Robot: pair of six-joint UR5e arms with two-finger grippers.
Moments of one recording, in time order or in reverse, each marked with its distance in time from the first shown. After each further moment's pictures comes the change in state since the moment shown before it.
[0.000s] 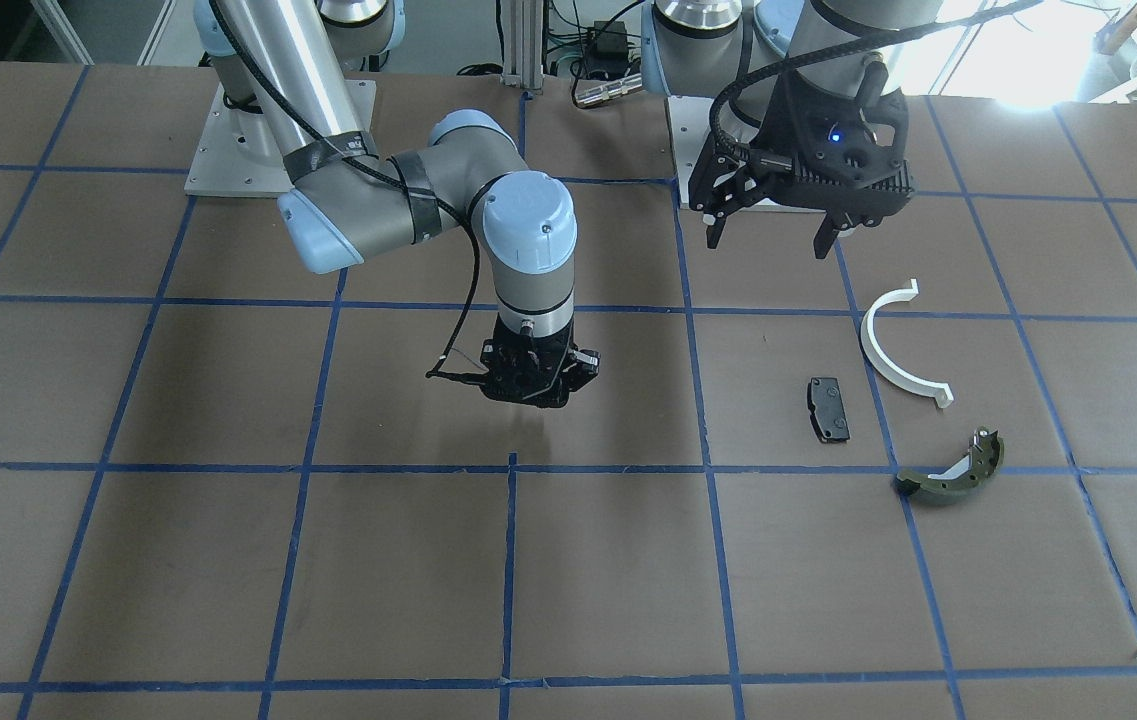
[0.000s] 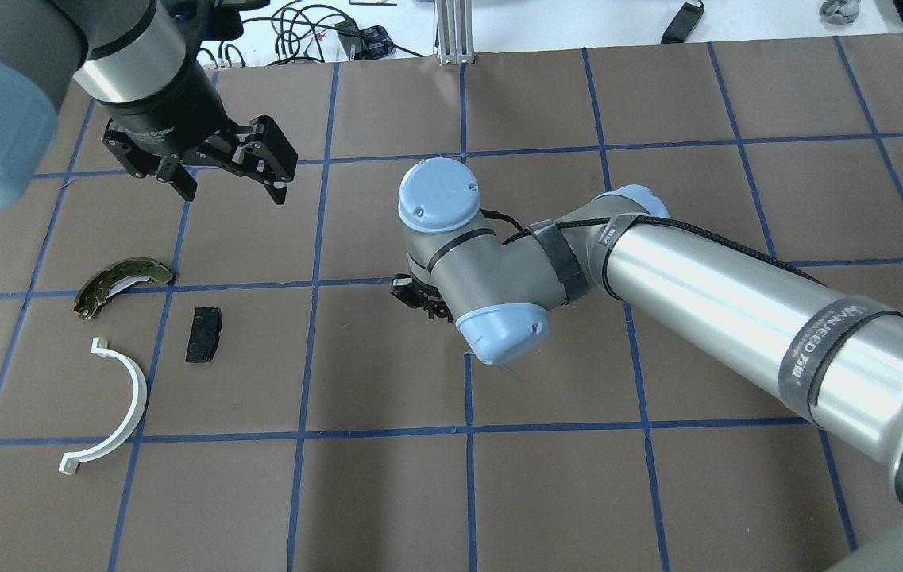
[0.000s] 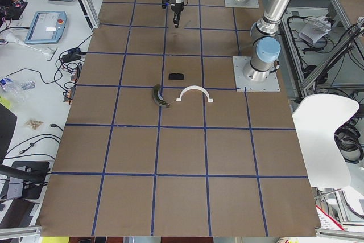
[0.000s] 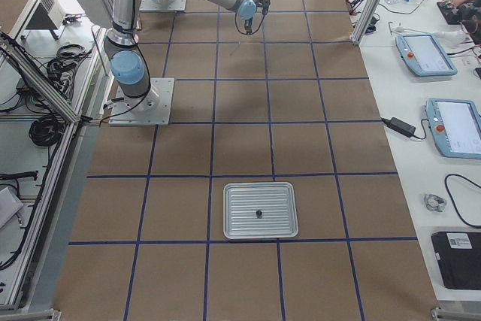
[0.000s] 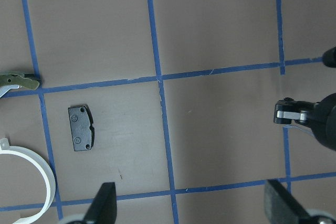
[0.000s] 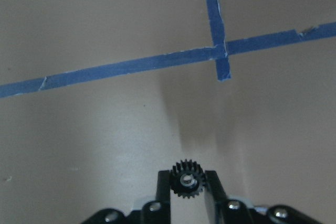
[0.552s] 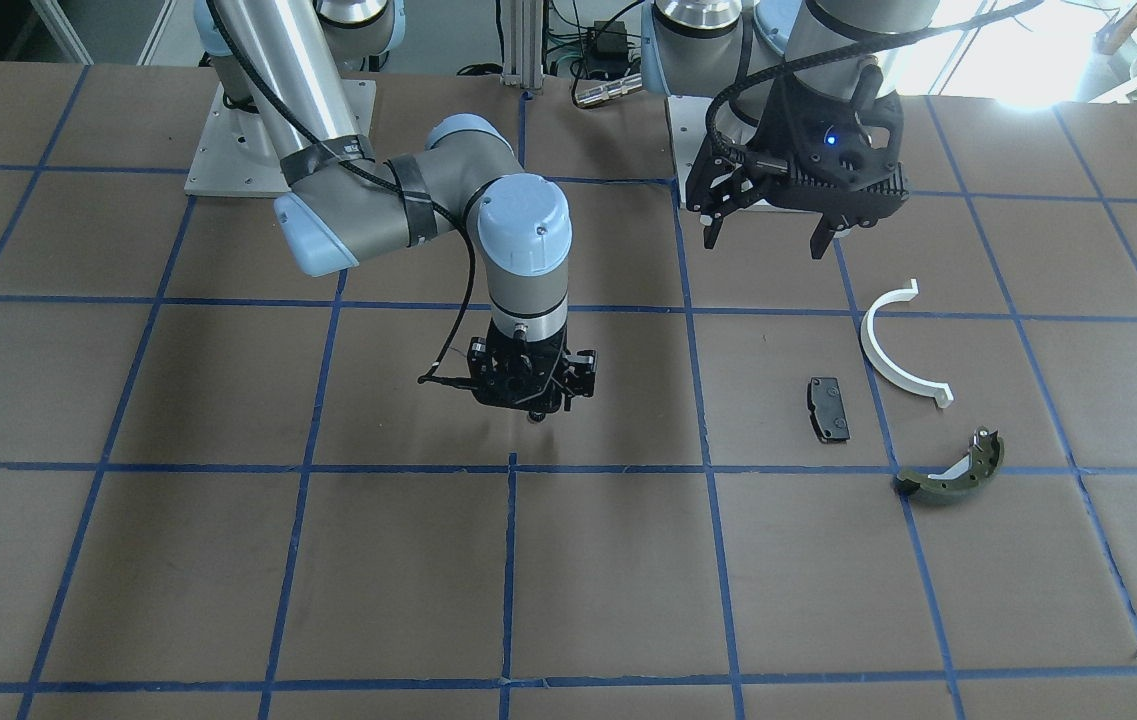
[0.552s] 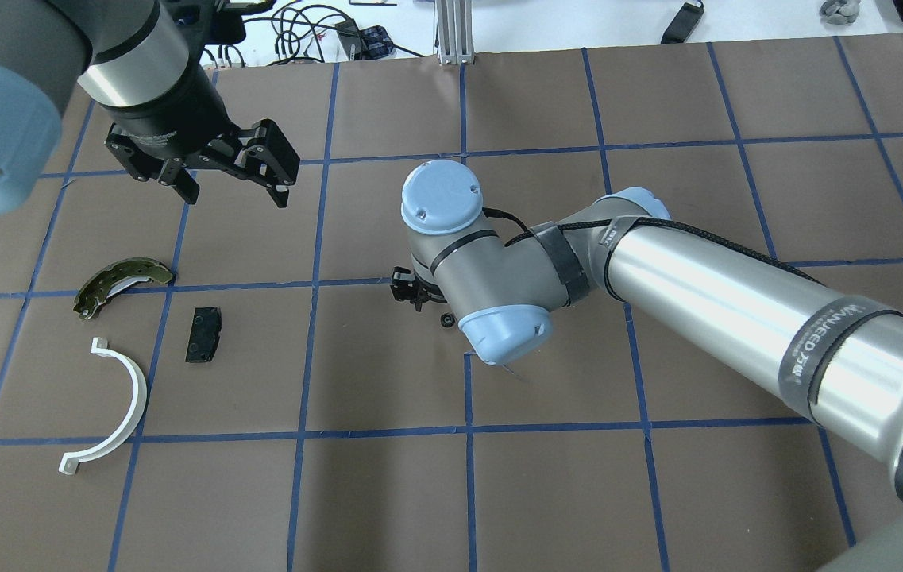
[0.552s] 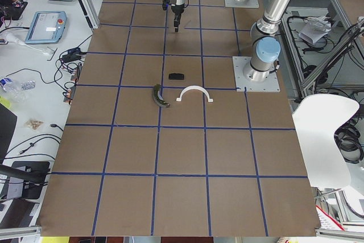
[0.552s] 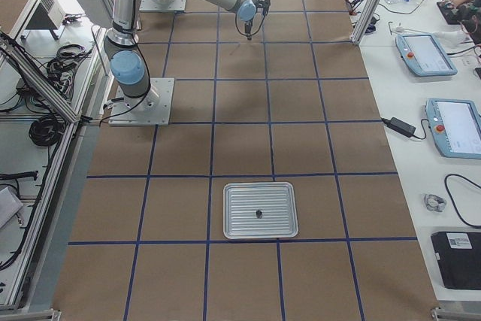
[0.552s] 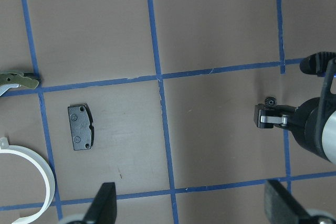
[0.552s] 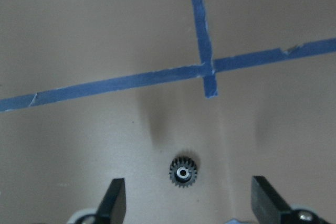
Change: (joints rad) left arm -0.002 -0.003 -0.012 0.002 -0.002 -0.005; right arm -0.033 -0.015 0.003 -0.016 -0.038 -0.049
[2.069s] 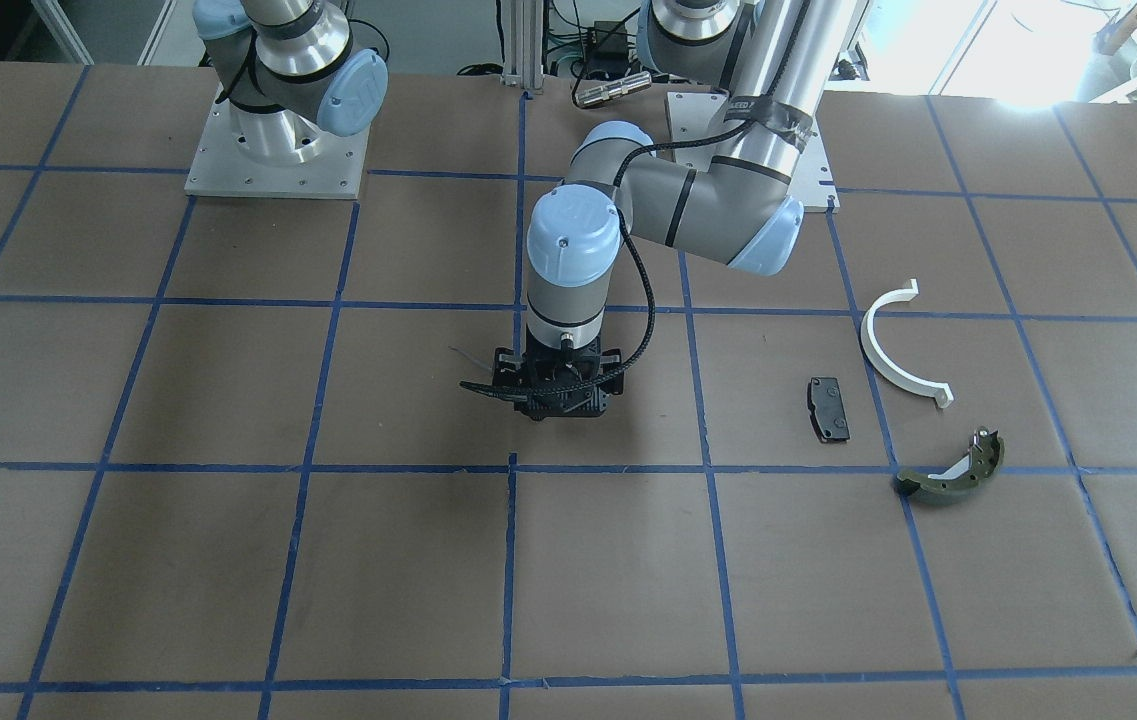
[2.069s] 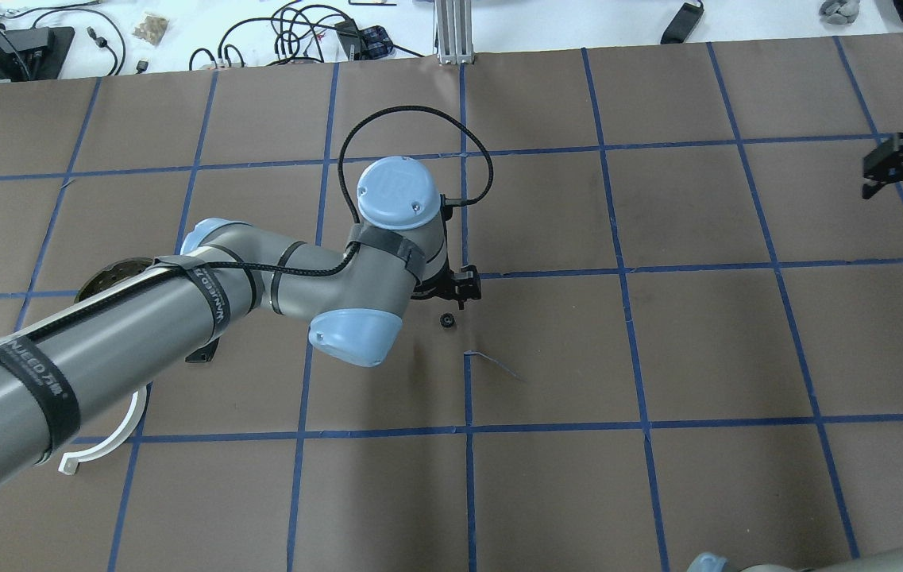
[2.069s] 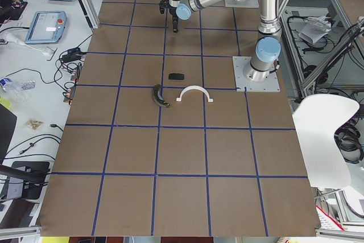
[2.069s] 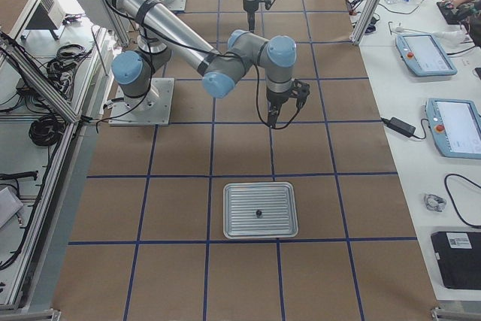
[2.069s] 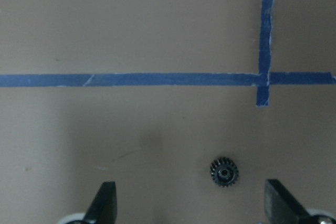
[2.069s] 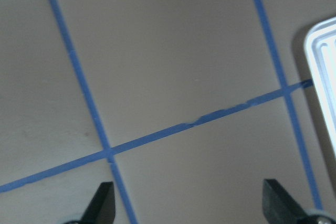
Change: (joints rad) left arm -0.312 -0.426 -0.322 0.771 0.009 -0.405; right arm -1.090 -0.204 -0.064 0.275 0.017 -0.910
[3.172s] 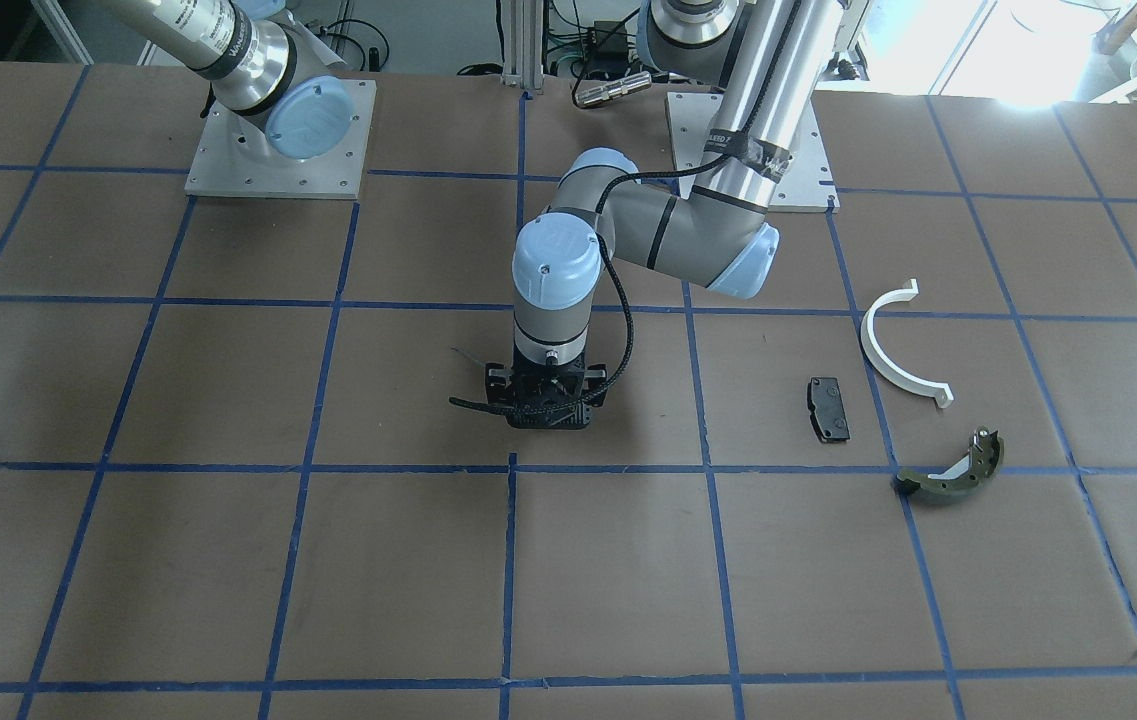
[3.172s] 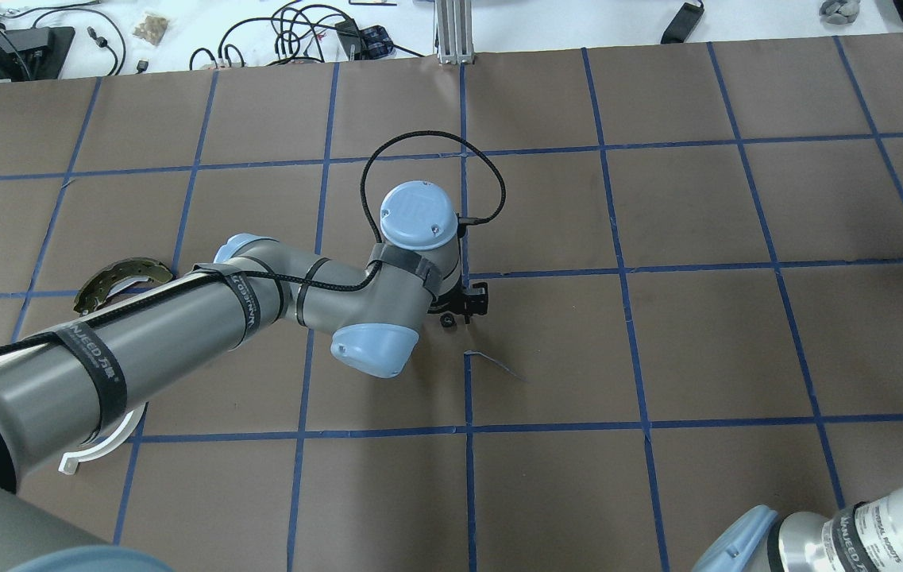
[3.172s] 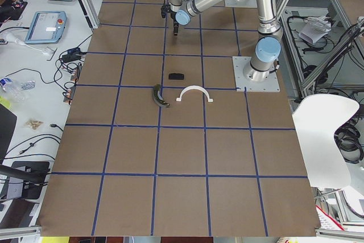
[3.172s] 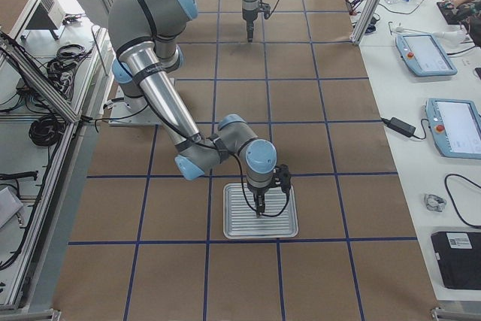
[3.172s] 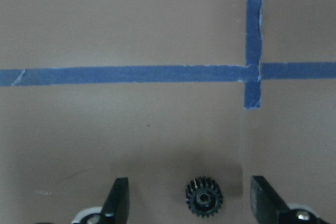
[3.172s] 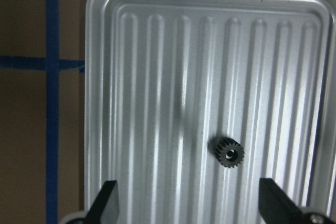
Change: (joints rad) left arm -0.015 -0.058 -0.007 0.041 -0.005 -0.012; right arm -0.319 0.317 -0.136 -0.149 -0.015 -0.736
